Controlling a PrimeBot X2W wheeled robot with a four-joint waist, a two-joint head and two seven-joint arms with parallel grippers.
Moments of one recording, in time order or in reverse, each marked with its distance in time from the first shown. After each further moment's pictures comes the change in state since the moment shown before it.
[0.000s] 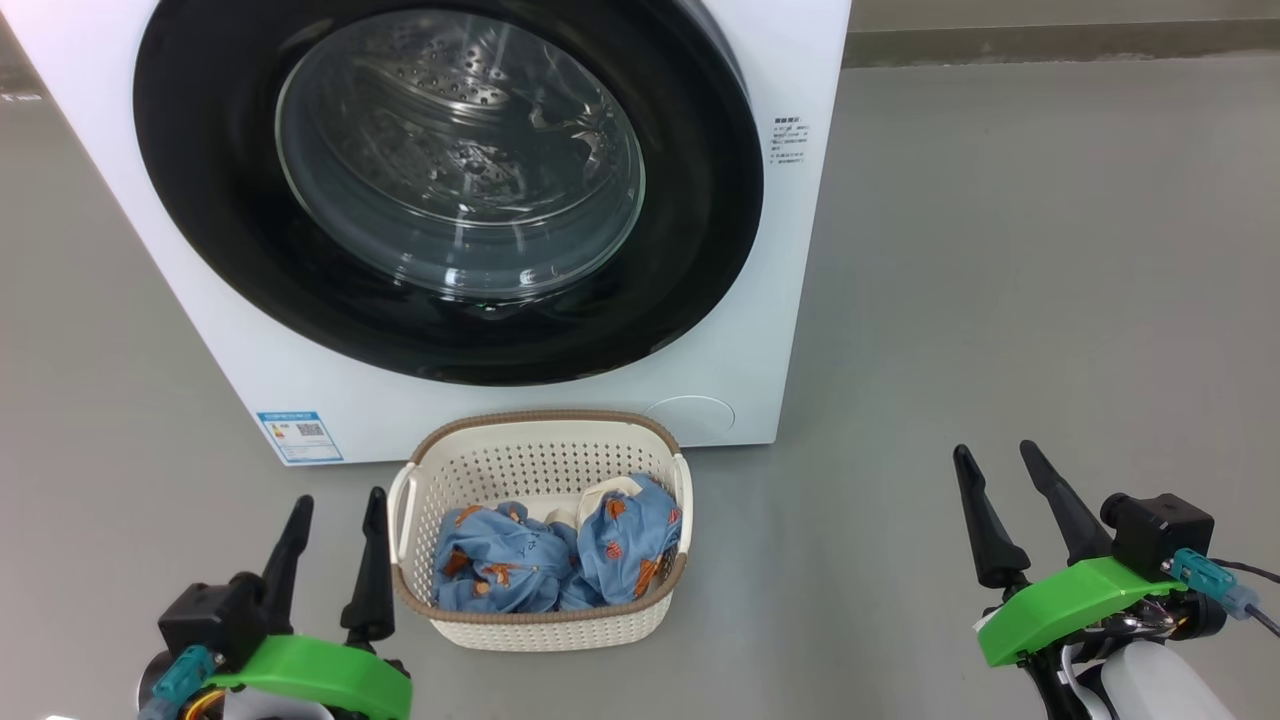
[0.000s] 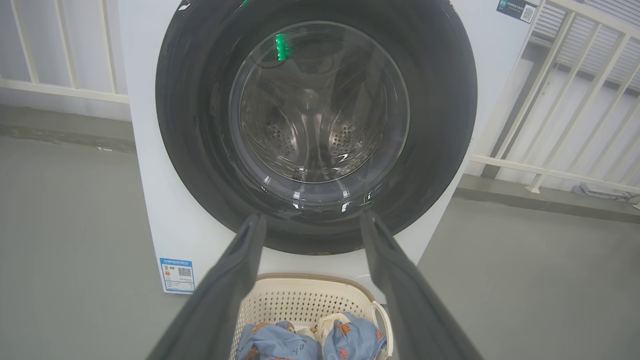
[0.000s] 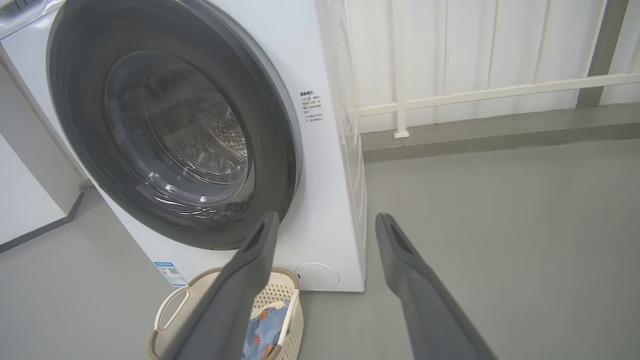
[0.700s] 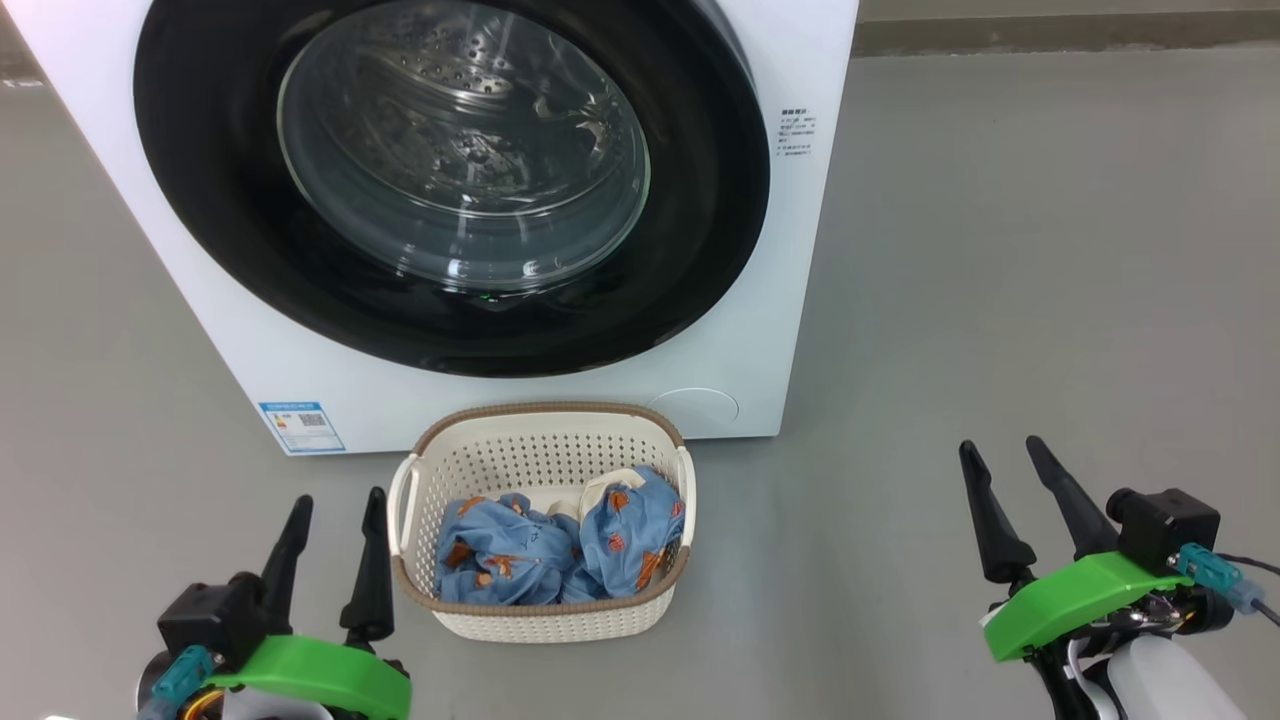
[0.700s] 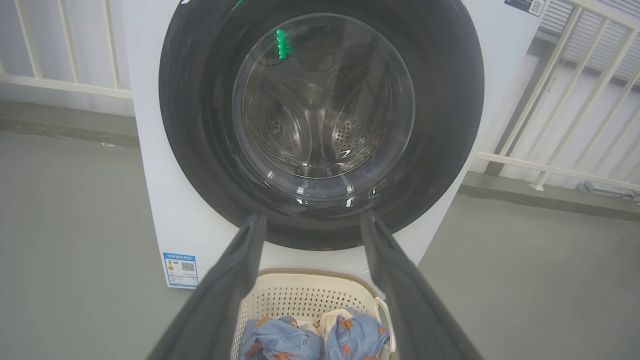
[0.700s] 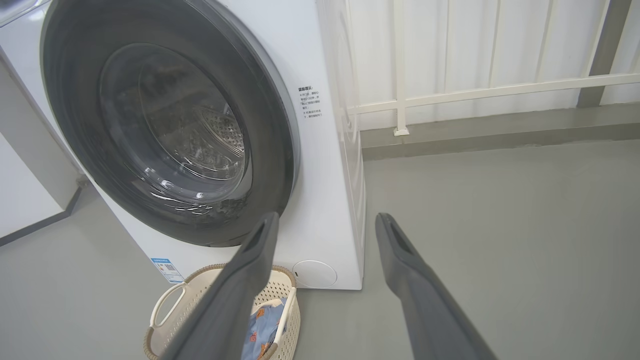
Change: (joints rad) left arm 0.000 0.001 -0.001 0.000 0.000 0.000 0.000; right arm -0.004 -0.010 0.001 0.004 0.000 0.000 0.000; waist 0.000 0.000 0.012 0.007
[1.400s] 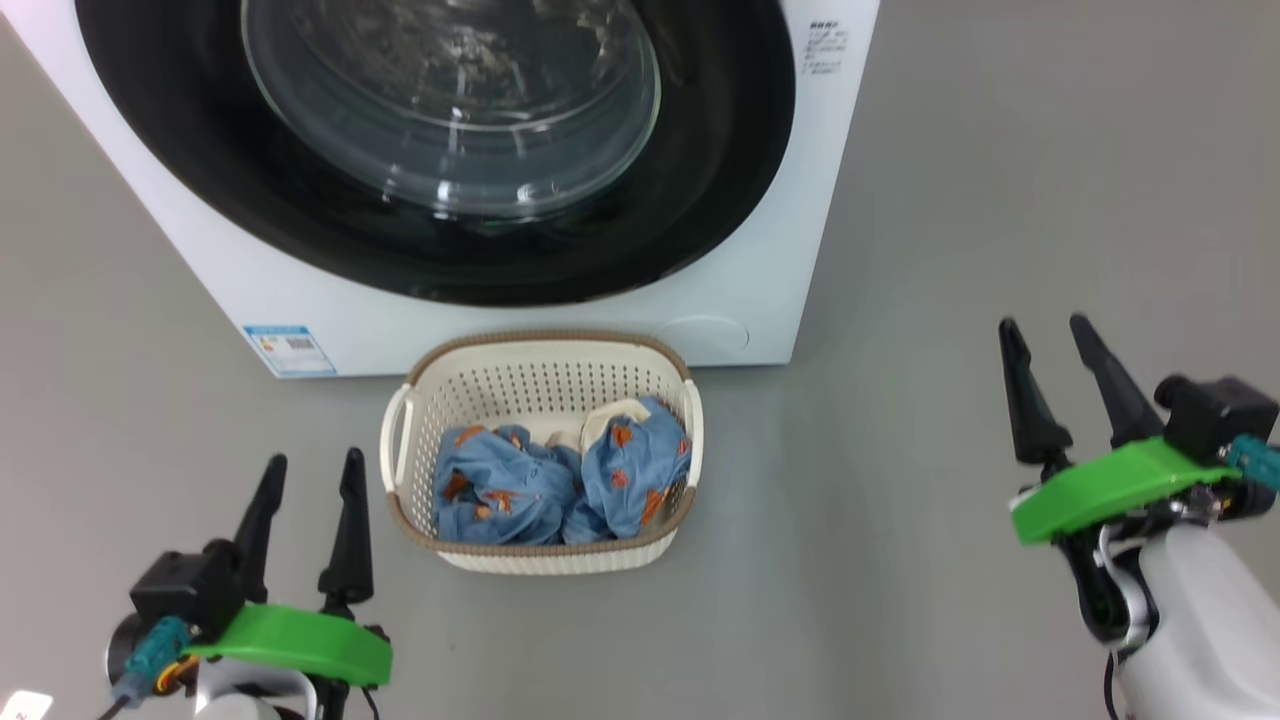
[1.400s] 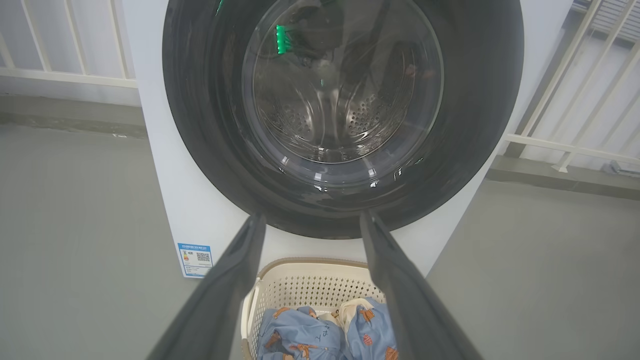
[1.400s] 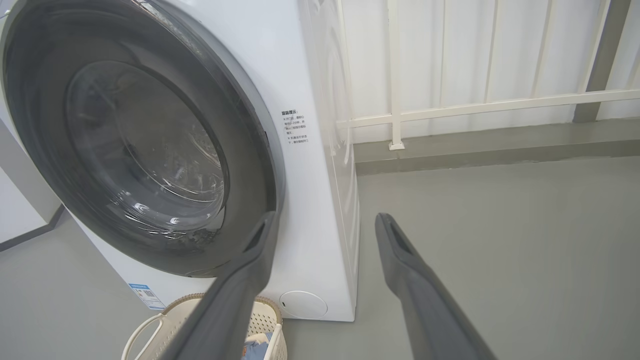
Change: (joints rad) left arm -0.034 0.029 0.002 -0.037 0.014 0.017 0.000; right arm -0.162 -0.032 -0.033 0.018 0.005 0.000 0.000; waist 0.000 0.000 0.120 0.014
